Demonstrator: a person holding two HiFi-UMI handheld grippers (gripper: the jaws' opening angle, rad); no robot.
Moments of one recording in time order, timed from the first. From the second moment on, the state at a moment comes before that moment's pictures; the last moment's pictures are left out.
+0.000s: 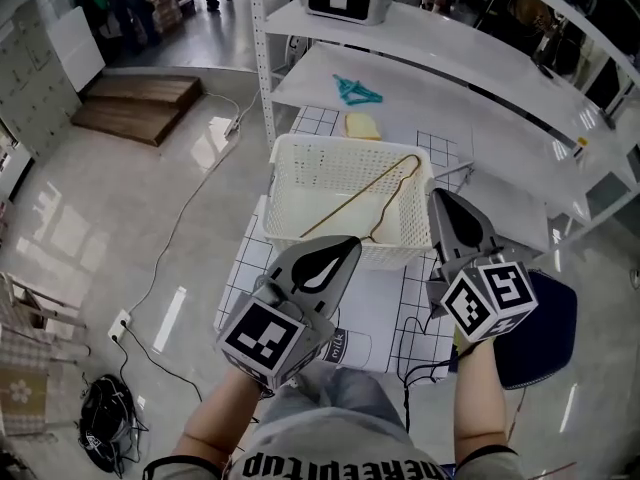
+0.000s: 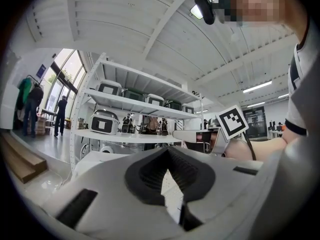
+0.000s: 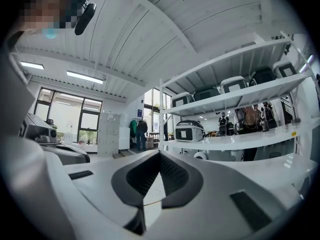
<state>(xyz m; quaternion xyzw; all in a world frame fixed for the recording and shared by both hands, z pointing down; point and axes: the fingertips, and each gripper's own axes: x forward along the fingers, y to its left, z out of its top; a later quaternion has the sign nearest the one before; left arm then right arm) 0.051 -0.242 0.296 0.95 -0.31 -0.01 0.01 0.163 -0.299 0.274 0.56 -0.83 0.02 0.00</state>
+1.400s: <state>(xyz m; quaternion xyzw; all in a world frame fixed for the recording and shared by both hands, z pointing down) 0.049 -0.157 0.289 0.98 -0.20 -0.01 0.01 0.110 -0.160 0.283 0.58 -0.81 0.03 -0.01</state>
